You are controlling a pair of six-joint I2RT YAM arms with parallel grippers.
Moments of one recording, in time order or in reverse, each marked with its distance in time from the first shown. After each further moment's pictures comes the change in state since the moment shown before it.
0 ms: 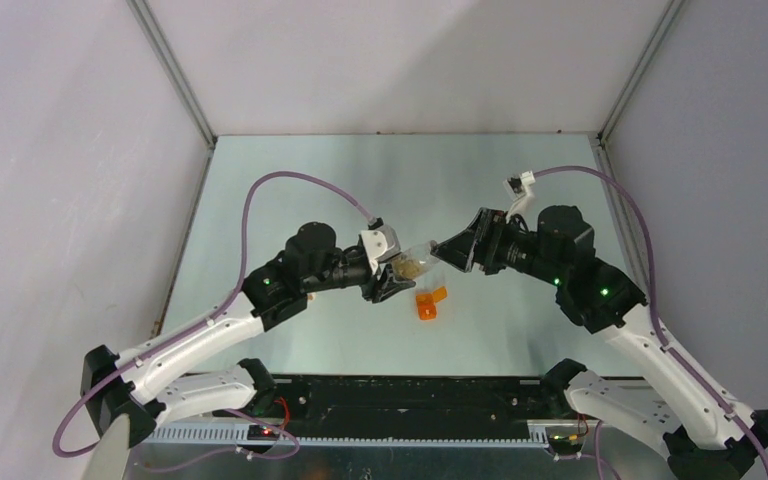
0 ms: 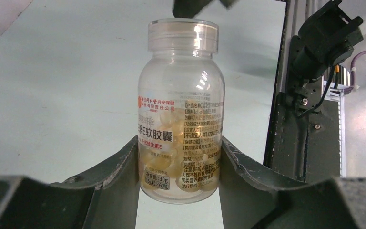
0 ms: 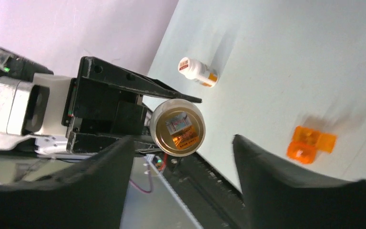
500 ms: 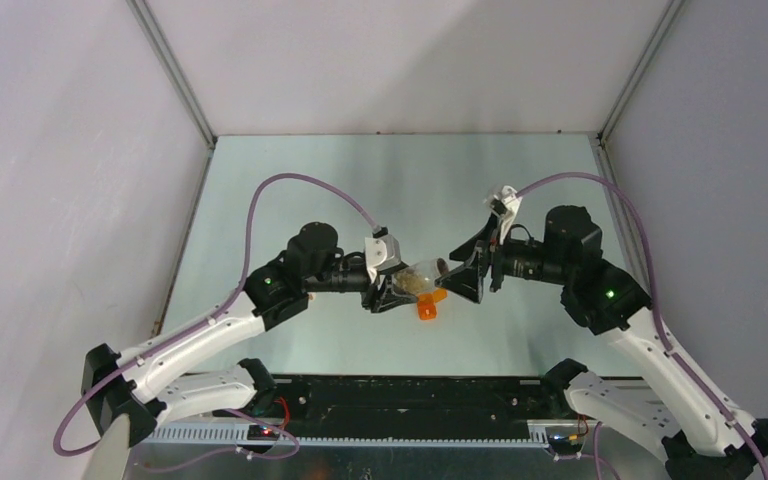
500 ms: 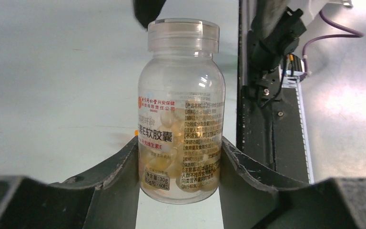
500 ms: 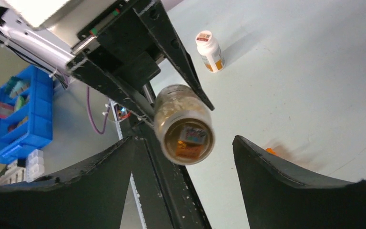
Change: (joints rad) left arm -0.003 0.006 0.000 -0.009 0.163 0.008; right arm -0.055 -0.042 0.001 0.002 -0.342 -0.517
